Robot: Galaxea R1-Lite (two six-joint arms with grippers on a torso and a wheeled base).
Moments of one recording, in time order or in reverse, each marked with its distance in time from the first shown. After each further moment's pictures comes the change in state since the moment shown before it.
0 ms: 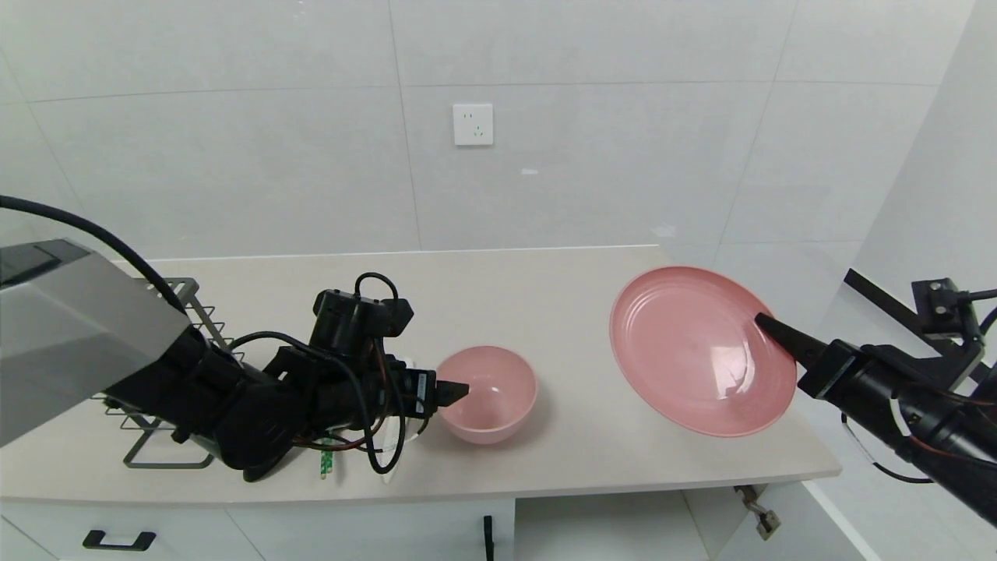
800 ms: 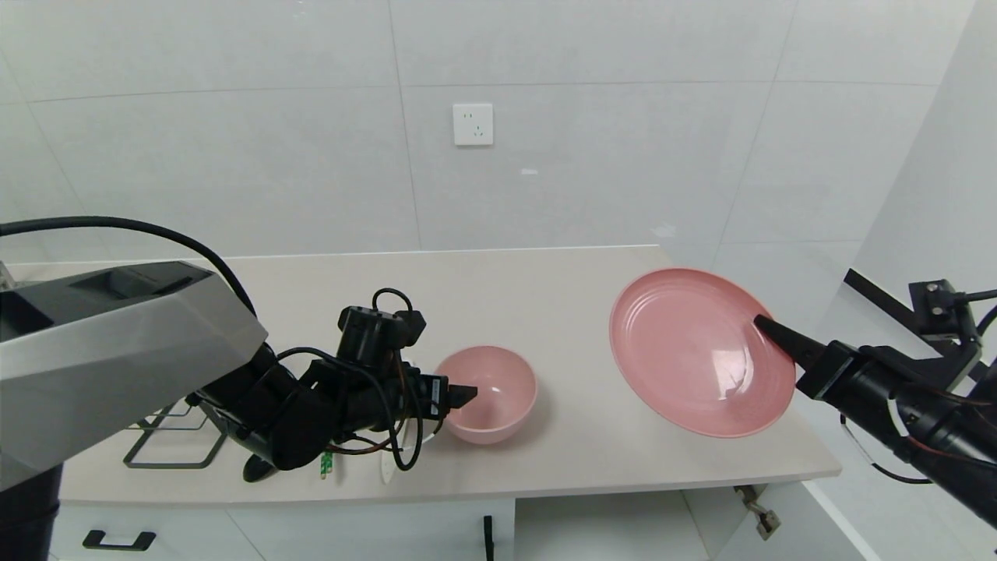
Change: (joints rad) left arm 0.010 0.160 -0.038 -0.141 0.000 -0.005; right arm -0.002 0.008 0.000 0.000 0.000 0.000
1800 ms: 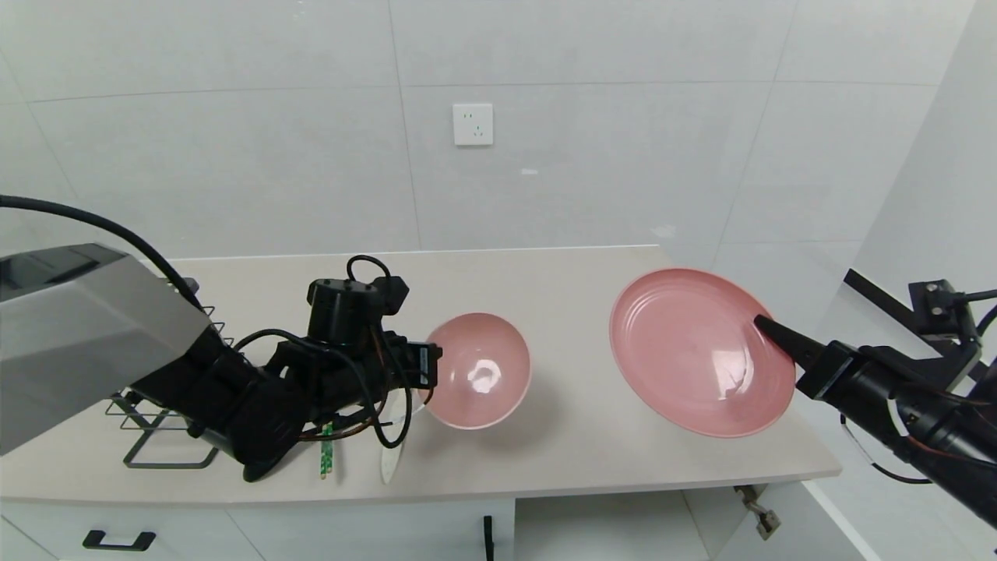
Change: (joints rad) left arm 0.018 -0.131 0.037 -0.067 0.016 0.007; right arm 0.000 0.000 0.000 0.000 0.000 -0.002
